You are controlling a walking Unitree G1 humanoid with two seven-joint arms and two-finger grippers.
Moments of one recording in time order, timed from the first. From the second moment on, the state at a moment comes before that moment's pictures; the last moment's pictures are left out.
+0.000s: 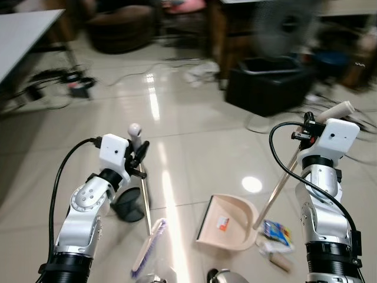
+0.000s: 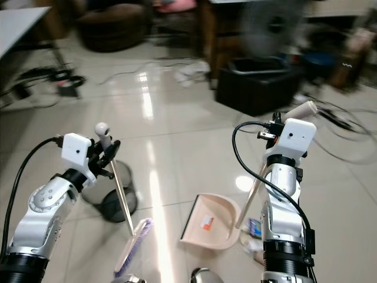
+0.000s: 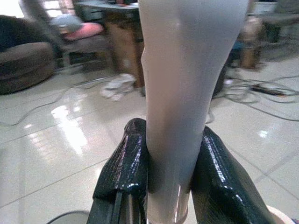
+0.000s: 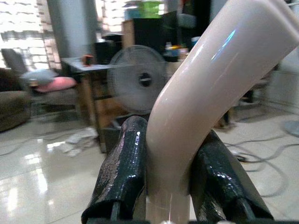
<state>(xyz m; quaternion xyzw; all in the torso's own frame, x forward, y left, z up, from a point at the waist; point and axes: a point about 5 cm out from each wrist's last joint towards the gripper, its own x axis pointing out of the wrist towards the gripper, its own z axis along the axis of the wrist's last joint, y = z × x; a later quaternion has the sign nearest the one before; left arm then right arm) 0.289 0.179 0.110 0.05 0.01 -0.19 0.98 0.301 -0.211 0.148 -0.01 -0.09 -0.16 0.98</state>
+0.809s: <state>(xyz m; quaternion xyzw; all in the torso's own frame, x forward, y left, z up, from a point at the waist) 0.282 0.172 0.098 0.04 0.03 -0.15 0.99 0.304 -0.169 0.137 -0.02 -0.04 -0.08 1.00</state>
